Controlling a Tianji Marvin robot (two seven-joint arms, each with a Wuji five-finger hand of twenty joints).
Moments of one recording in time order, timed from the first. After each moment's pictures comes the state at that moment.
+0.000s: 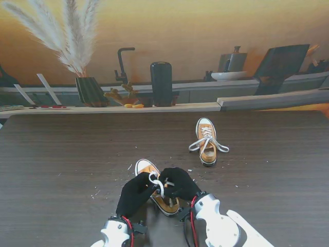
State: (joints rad) left arm 1.85 -1.25 -1.03 -1.59 0.34 -0.30 0.57; right arm -1.66 -1.18 0.93 -1.59 -0.21 -0.24 -0.19; left_hand 0.86 -0.37 0.54 -0.01 0.60 -0.08 0.95 0.81 0.89 0.03 0.78 1.08 0.89 0.15 1.17 0.68 0.56 0.30 1.55 0.69; right_hand 0.56 -0.95 1.36 -0.23 1.03 0.05 1.09 0.60 0.86 0.08 0.96 0.67 1.22 0.07 1.38 0.55 0.91 0.34 1.66 0.85
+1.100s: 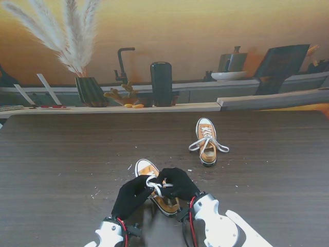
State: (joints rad) left arm 1.88 -1.23 -1.07 -1.61 0.30 -0.36 0.48; right arm -1.66 -1.19 0.93 -1.60 -0.21 -0.24 -0.18; left_hand 0.82 -0.40 0.68 0.01 0.68 -0.08 0.64 0.50 0.90 0.03 0.64 1.11 0.86 0.15 1.15 0.71 0.52 0.30 1.52 0.70; right_hand 0.56 -0.96 1.36 -0.23 1.03 0.02 1.08 0.60 0.86 0.08 0.96 0.67 1.22 0.07 1.38 0.55 0.91 0.34 1.66 0.85
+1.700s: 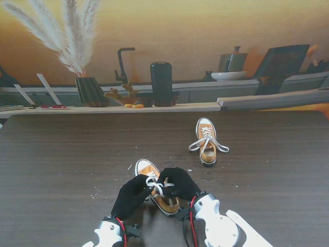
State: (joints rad) left arm 1.90 -1.23 -1.10 -1.63 0.24 -0.36 0.41; right arm -1.67 -1.19 0.93 -1.60 -0.22 -0.22 -0.20; left_hand 0.81 -0.32 0.65 -0.01 0.56 -0.08 0.97 0.94 0.86 0.06 0.79 1.09 0.86 0.19 1.16 0.71 0.50 0.32 1.50 0.71; right_hand 0.55 -0.96 1.36 -0.23 1.03 0.01 1.08 0.60 0.86 0.08 0.96 0.67 1.22 0.07 1.38 0.55 0.91 0.34 1.66 0.85
